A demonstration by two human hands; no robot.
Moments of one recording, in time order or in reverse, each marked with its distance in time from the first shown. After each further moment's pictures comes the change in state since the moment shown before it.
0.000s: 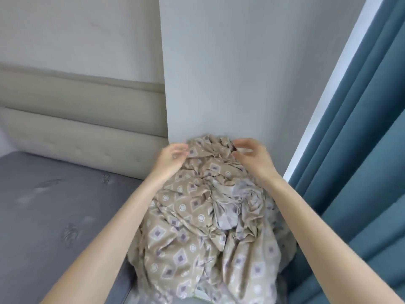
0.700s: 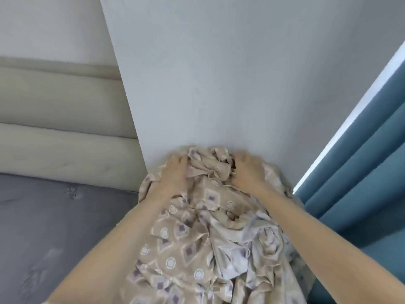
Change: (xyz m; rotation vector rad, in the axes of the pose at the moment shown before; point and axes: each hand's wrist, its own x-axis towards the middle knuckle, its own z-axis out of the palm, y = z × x) left_hand 0.218 -0.122 0.099 0.923 -0.363 0.068; right_hand 0.193 0.144 0.065 -1.024 -0.210 0.185
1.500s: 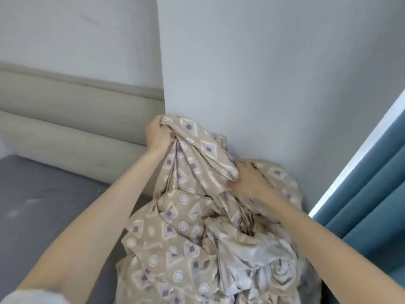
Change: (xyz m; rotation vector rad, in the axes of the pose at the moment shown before) left_hand -0.044 -0.018 -0.159 -1.011 0.843 -0.219; right_hand -0.021 -0.023 -0.048 0.322 -0.026 -0.341
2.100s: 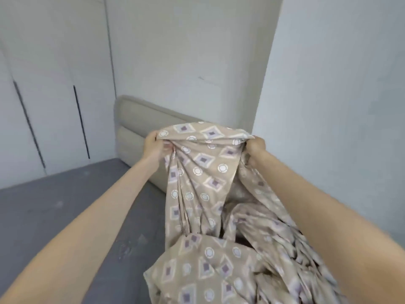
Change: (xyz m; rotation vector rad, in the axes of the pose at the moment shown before) left_hand -0.010 0.037 -0.252 -0.275 0.296 -0.160; right_hand 0.056 -0.266 -0.055 1.084 0.141 0.098
